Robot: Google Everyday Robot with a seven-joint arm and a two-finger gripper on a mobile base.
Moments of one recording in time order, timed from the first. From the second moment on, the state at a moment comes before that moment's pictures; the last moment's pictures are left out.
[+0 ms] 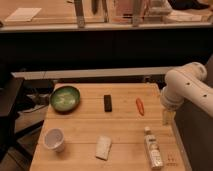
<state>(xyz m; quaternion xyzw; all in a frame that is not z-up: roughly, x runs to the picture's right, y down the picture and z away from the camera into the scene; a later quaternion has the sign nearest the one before) 0.283 0.107 0.685 -0.28 0.02 0.02 0.96</state>
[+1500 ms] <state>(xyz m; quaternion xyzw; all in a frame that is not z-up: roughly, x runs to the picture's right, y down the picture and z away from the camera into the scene) 0.227 0.065 0.720 -0.25 0.00 -0.02 0.97</state>
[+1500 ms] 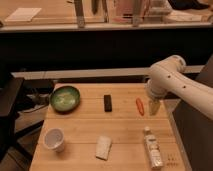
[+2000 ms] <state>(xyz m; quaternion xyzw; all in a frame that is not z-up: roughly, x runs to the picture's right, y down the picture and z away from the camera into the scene) 0.177 0.050 0.744 -0.24 -0.02 -0.05 0.97</state>
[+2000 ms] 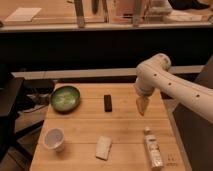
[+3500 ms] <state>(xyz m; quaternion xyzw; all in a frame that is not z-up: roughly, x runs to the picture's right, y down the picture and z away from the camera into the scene) 0.136 0.065 0.794 -0.24 -0.04 -0.06 0.97</state>
